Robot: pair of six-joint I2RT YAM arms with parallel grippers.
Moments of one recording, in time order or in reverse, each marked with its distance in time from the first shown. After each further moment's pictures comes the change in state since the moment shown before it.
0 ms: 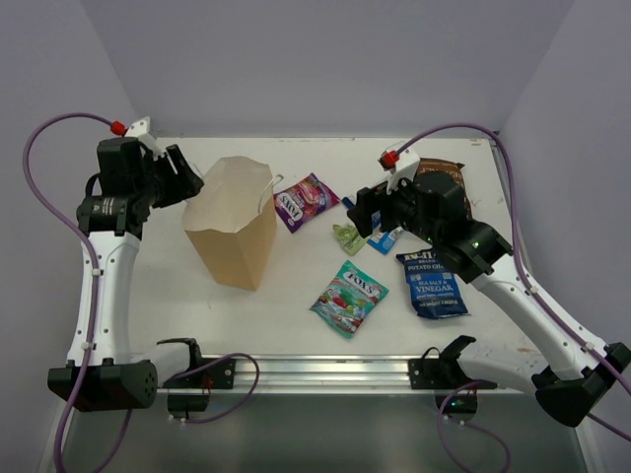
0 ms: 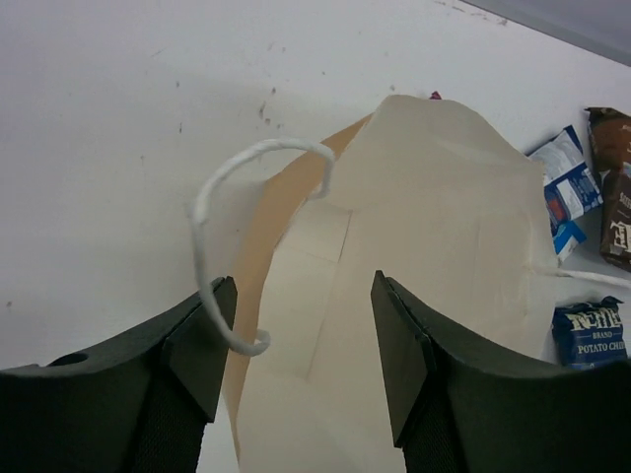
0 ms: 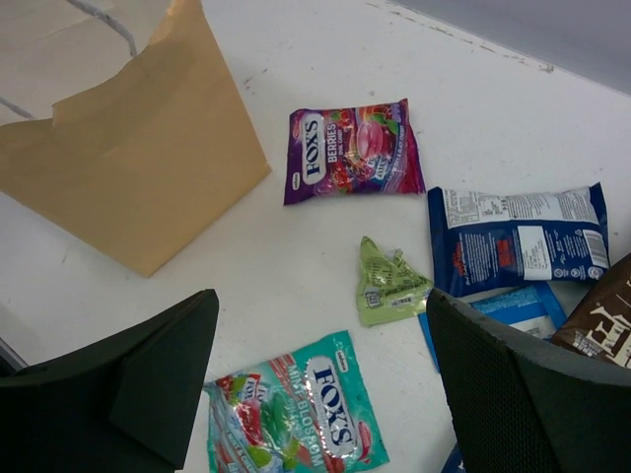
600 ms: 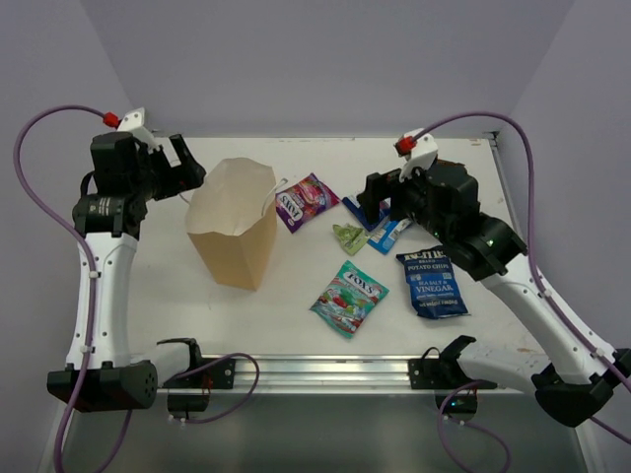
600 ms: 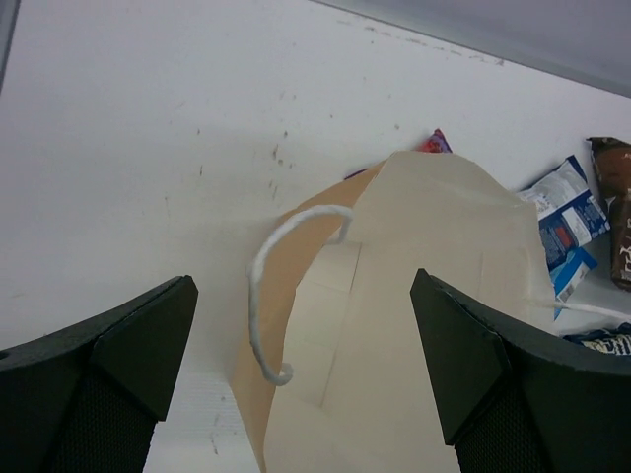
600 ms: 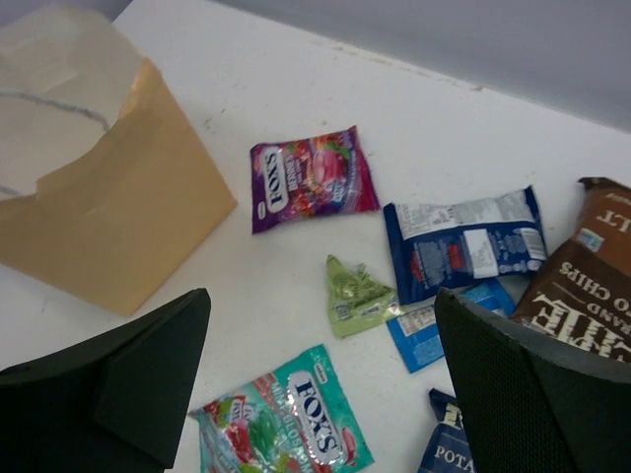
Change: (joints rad) left arm 0.000 0.000 0.029 0.034 -0.017 0.026; right arm -0.001 0.000 0.091 -0.063 0.105 0.021
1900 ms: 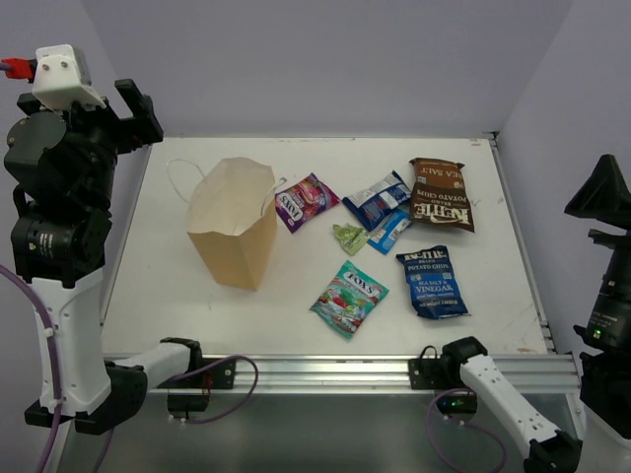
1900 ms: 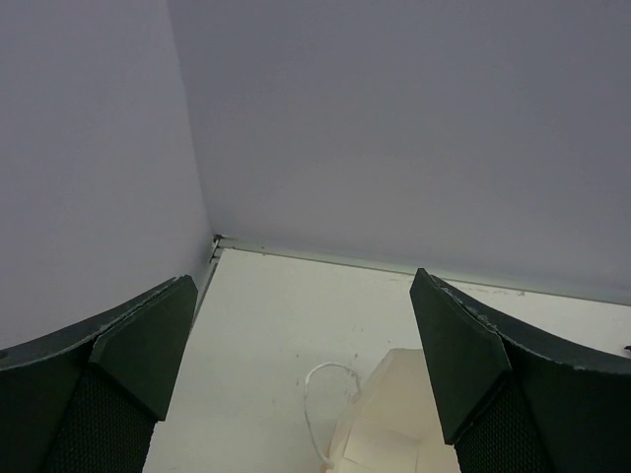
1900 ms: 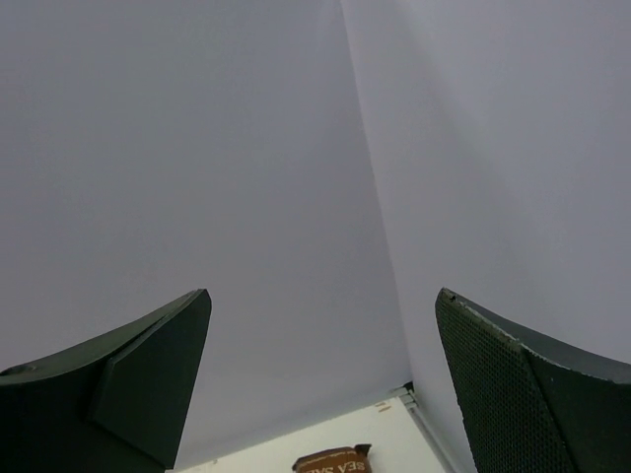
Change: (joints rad) left arm -0.192 -0.016 0.523 0.064 -0.420 0.233; right arm -0.337 -0.462 0.279 0.244 0.463 -0.257
